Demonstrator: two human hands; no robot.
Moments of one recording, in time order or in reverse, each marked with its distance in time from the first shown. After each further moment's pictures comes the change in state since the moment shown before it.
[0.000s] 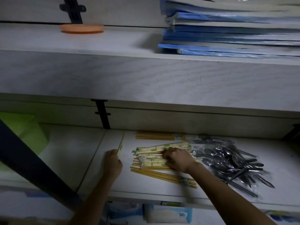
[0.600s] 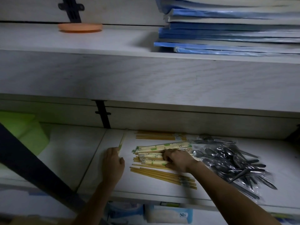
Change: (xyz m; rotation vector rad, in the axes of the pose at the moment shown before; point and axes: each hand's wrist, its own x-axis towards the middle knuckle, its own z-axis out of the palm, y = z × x) left_hand -0.017 0.003 -0.001 0.027 0.174 0.162; right_hand 0.002 0.005 -0.002 -0.021 -0.111 -0.042
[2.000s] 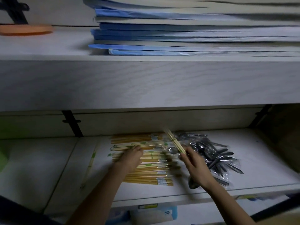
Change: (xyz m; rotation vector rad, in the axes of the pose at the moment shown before) left_hand 0.022 0.120 0.056 0.400 -0.614 0.636; right_hand -0.115 0.044 0.017 0.805 0.749 0.231
